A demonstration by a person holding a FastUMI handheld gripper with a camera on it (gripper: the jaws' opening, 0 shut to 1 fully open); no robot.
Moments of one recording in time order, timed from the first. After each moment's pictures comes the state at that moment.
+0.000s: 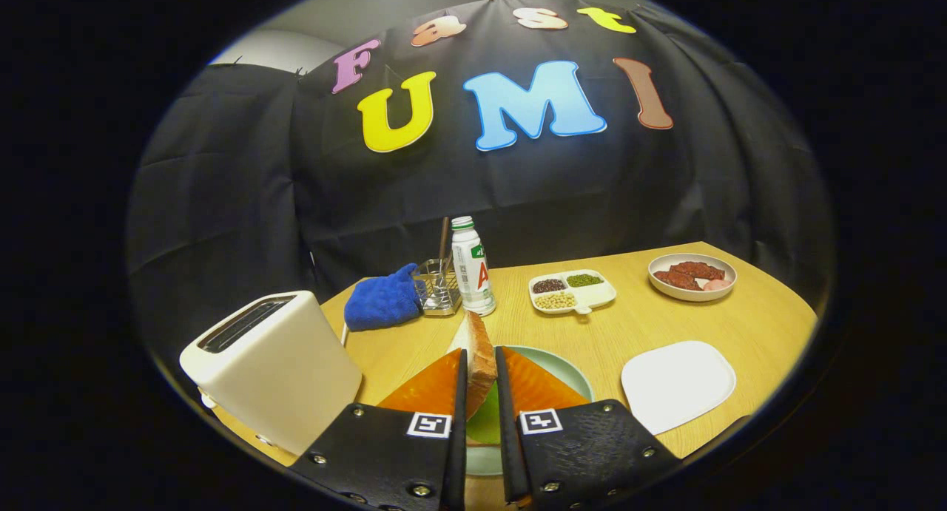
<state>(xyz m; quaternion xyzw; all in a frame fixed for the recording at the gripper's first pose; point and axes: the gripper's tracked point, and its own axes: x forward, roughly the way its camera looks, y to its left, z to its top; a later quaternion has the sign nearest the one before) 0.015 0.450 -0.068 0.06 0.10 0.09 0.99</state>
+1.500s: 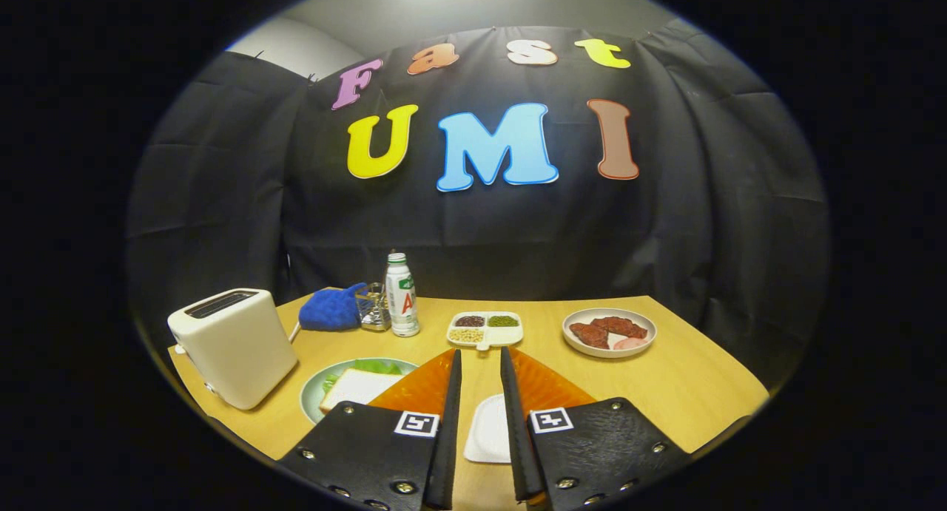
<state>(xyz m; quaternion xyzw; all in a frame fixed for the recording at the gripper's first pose) -0.014 0.282 -0.026 0.00 0.04 0.06 1.00</state>
